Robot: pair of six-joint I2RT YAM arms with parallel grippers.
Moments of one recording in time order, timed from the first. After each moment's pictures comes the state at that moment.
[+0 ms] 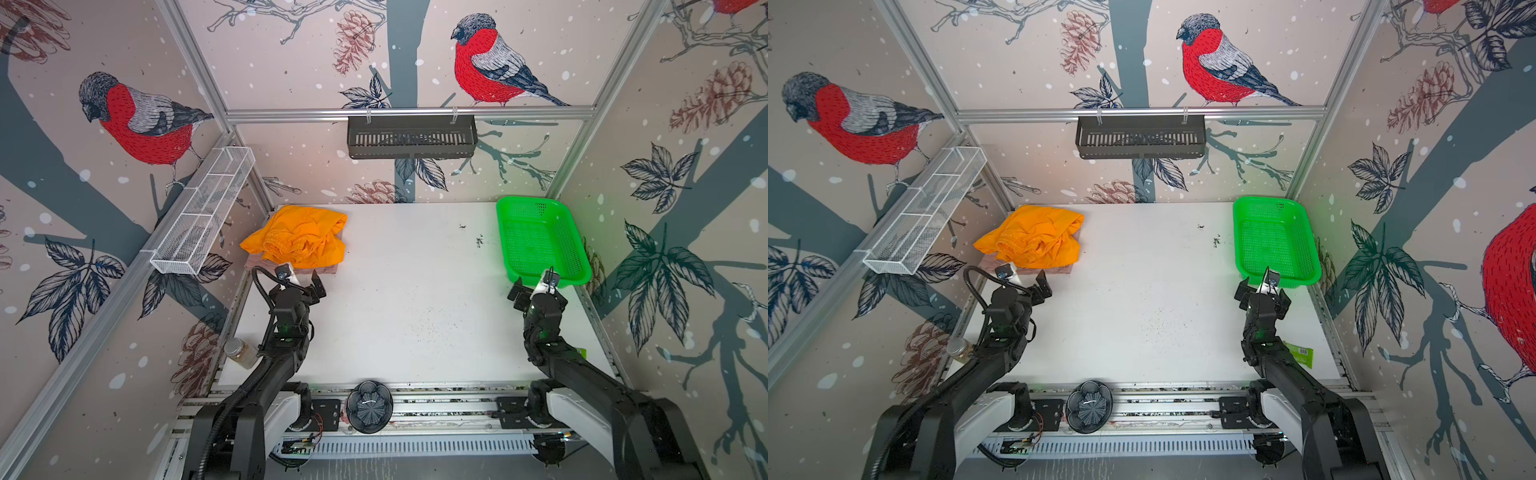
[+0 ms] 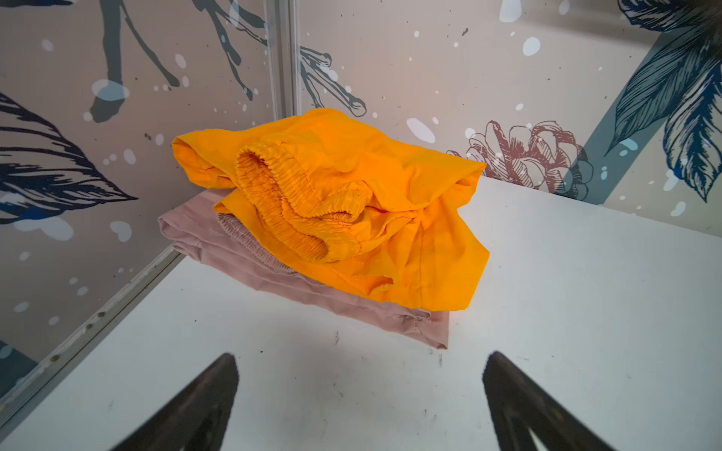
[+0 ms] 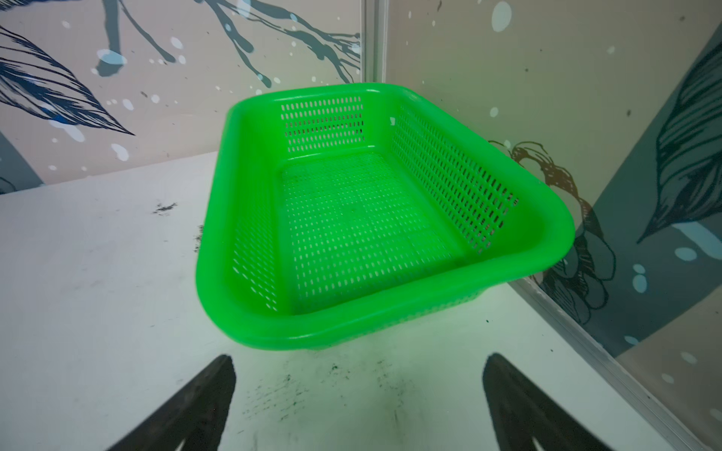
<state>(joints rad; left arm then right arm) -0.03 1.02 0.20 0.57 -0.24 -0.20 0.11 1.03 0.12 0.62 0.46 0.14</state>
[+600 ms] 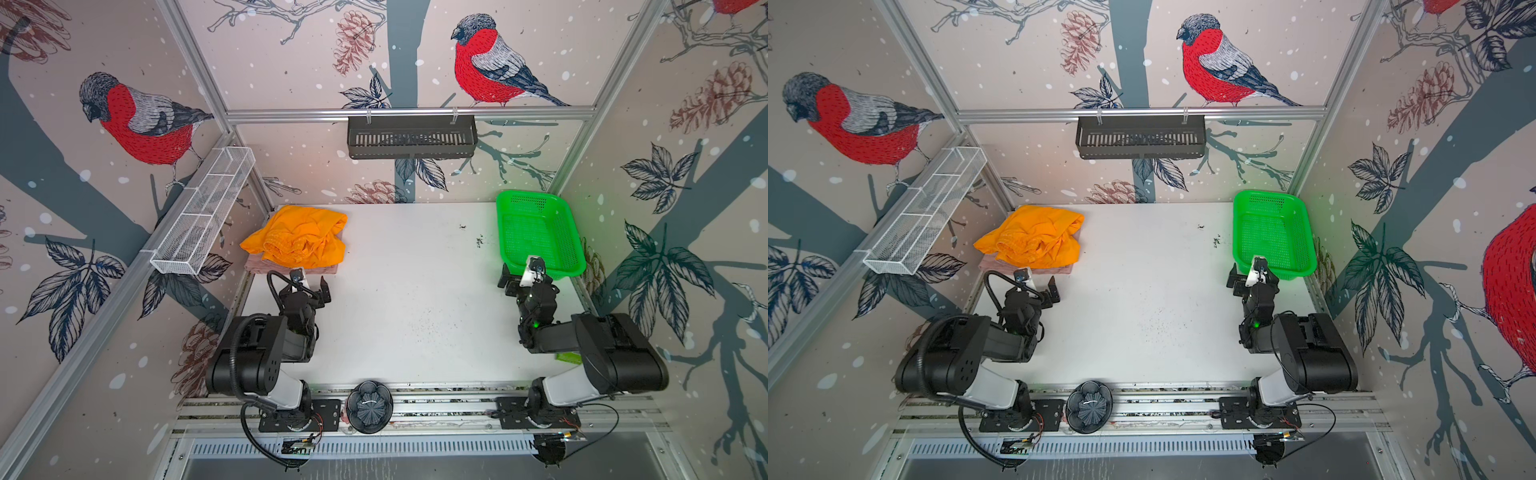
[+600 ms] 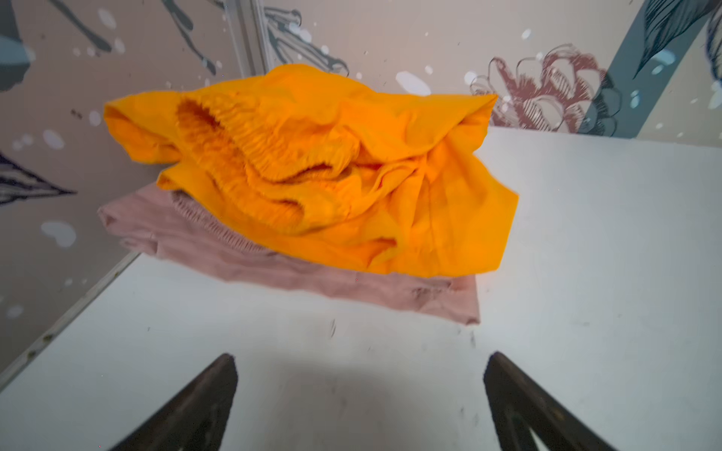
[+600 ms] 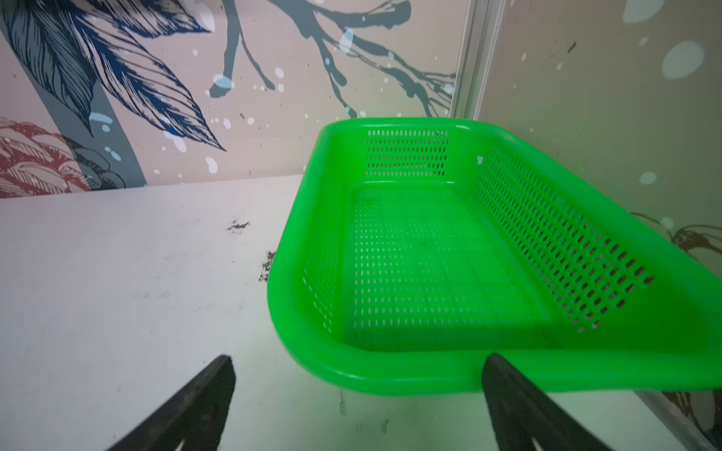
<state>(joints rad) -0.01 1.51 0.21 1.10 -0.16 -0.06 0.03 1.50 0.22 1.15 0.16 0.01</state>
